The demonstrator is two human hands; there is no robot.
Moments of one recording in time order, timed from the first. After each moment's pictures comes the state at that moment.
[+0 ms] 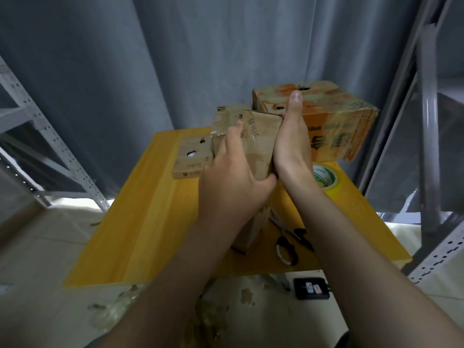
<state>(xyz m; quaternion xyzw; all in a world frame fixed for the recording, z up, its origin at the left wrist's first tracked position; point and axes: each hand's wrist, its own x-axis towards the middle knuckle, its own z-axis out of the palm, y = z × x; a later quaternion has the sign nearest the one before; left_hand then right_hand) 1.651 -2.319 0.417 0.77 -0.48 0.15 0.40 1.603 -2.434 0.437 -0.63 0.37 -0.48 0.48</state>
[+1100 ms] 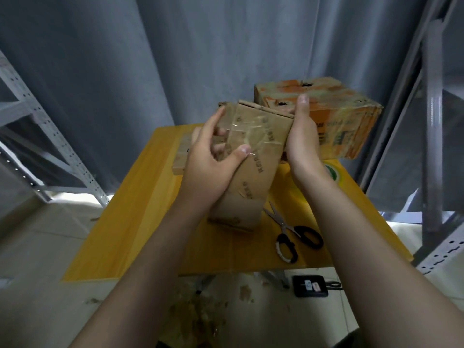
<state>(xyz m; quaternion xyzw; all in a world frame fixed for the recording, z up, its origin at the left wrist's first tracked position) 1.700 -2.317 0.414 0.68 -0.46 -0.03 0.57 1.596 -2.455 0.428 -0.62 0.35 -0.46 0.53</state>
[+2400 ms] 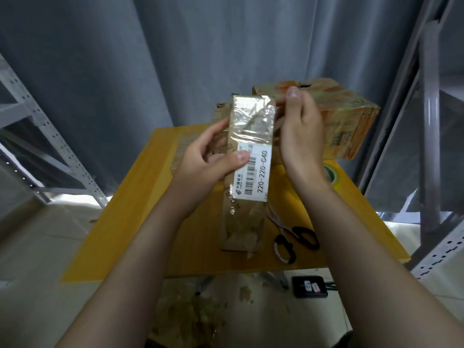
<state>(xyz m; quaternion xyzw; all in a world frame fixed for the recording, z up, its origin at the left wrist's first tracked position) 1.702 -2.297 0.428 0.62 -0.46 -0.23 0.60 1.593 -2.440 0.438 -0.66 0.30 -0.56 0.40</state>
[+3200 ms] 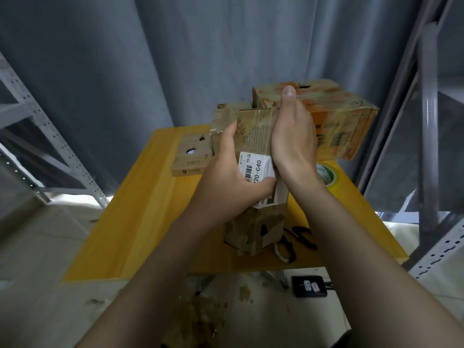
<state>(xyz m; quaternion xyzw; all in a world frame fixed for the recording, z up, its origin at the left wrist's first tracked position) 1.667 -2.309 0.417 0.68 -0.51 -0.13 0.51 1.599 -2.429 0.445 -0.67 0.37 -0.50 0.40</state>
